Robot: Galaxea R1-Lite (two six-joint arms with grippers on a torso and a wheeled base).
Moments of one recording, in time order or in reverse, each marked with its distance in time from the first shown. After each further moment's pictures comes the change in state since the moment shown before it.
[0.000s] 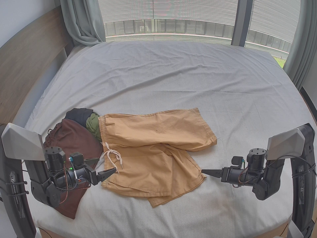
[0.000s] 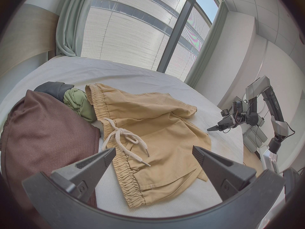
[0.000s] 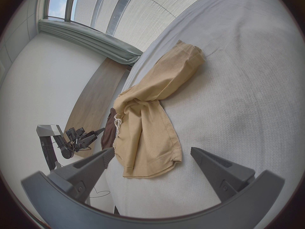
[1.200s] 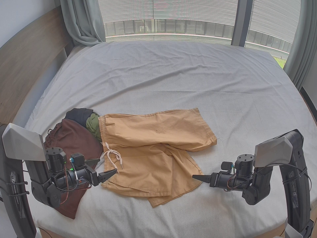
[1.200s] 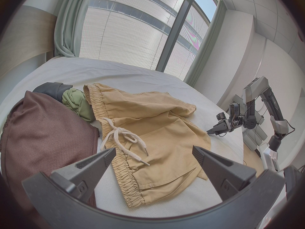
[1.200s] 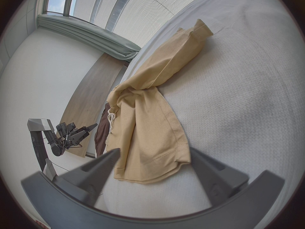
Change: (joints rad) left arm -0.006 0.004 0.000 0.000 0.000 0.011; right arm 0.094 0.093 -0.077 -0.014 -0.101 0.009
